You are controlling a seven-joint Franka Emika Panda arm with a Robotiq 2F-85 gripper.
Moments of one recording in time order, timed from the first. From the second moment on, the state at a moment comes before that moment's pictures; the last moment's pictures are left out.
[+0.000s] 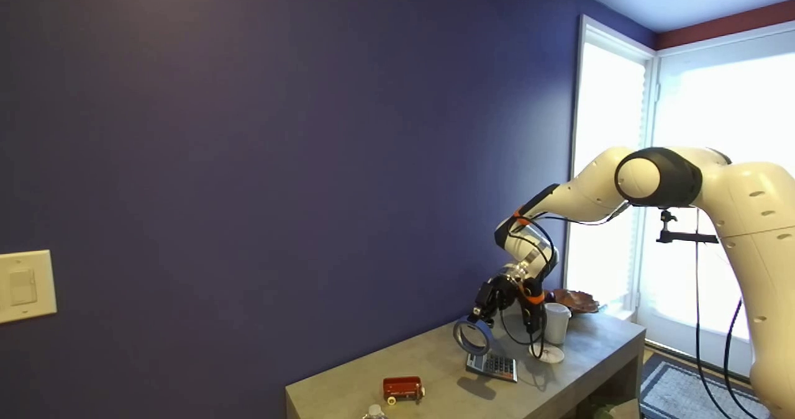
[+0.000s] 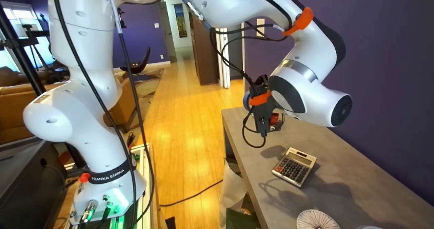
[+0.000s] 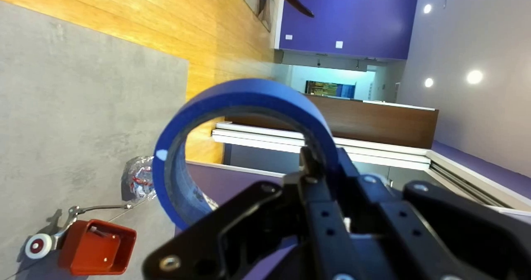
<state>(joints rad) -0.36 0.41 -0.05 -2.00 1.11 1.43 -0.99</state>
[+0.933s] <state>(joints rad) -0.32 0.73 -0.09 -1.85 1.18 1.29 -0.96</state>
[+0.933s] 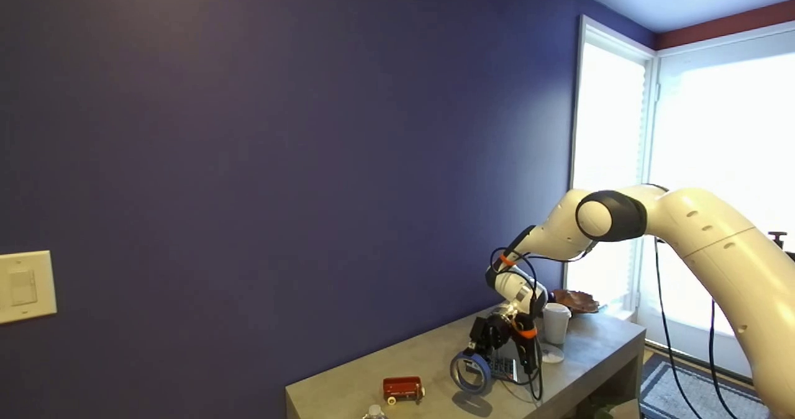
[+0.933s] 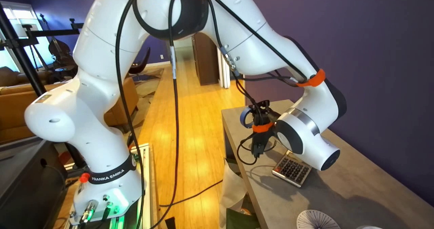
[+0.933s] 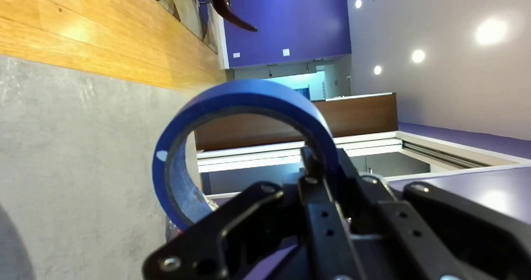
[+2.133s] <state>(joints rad) -0.28 0.83 -0.09 -1.74 1.18 1.44 -0.83</state>
